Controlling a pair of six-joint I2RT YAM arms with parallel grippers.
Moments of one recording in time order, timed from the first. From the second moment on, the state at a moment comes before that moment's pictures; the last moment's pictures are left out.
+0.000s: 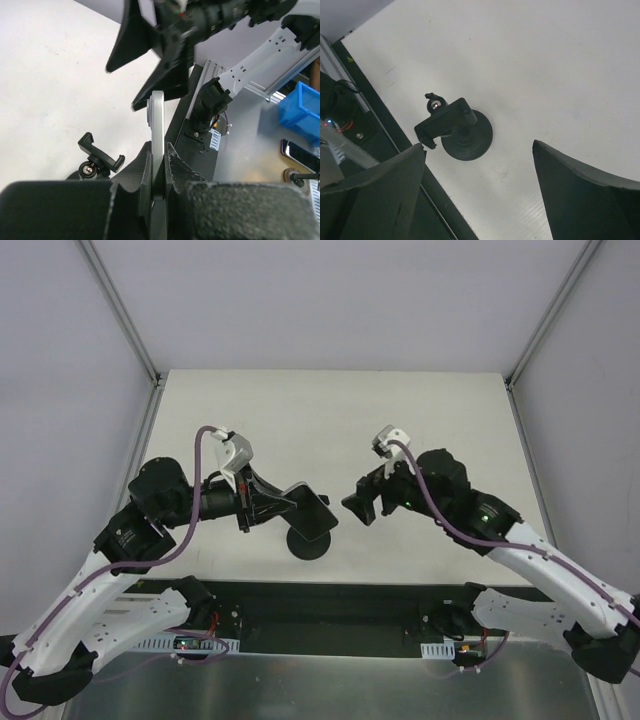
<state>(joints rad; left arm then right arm) -0.72 0.70 1.04 -0.44 0.55 -0.27 0.88 0.99 1.01 -0.43 -0.08 0.11</state>
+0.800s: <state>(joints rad) -0.72 0.76 1.02 -0.32 0.70 -0.51 0.97 0.92 0.81 0.01 -0.70 0.41</state>
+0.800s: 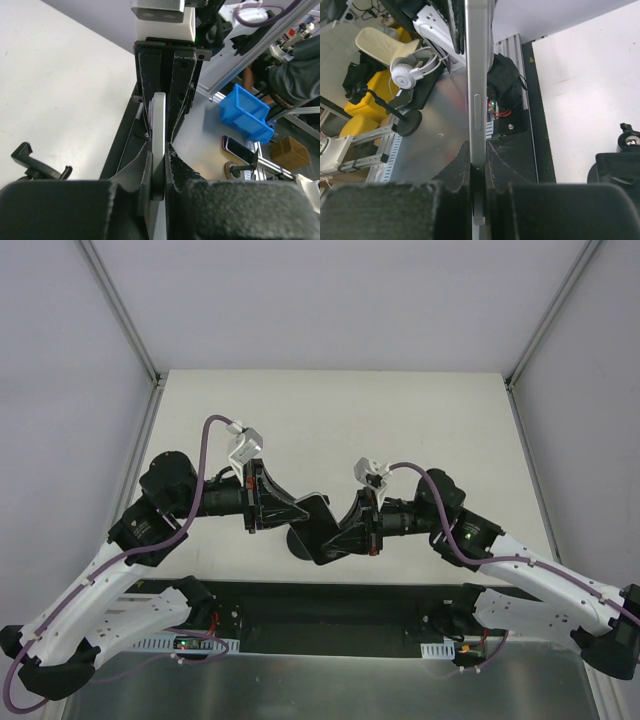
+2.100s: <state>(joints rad) -0.71 0.71 0.93 -0.13 0.60 -0.70 1.02 0.89 0.80 0.13 -0.45 0.52</state>
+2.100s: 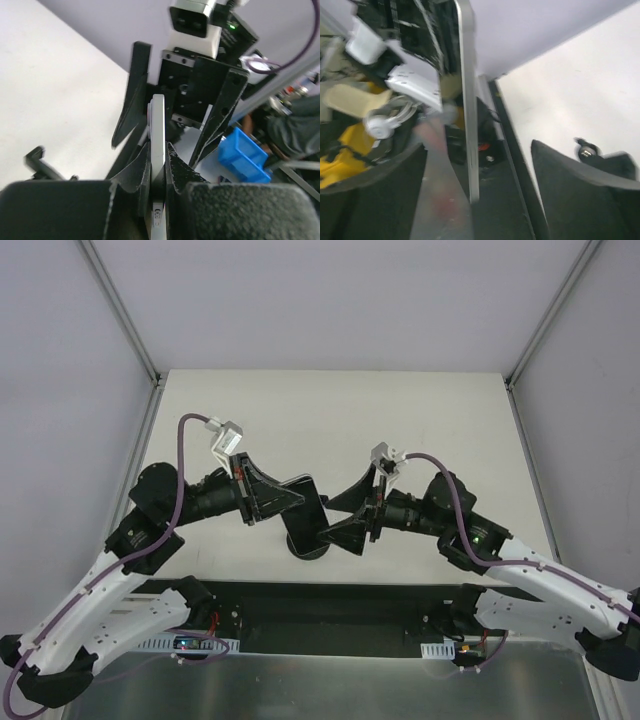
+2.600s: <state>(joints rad) -0.71 0.49 1.04 -0.67 0.34 -0.56 0.86 1.04 0.93 -0.37 -0.29 -0.02</state>
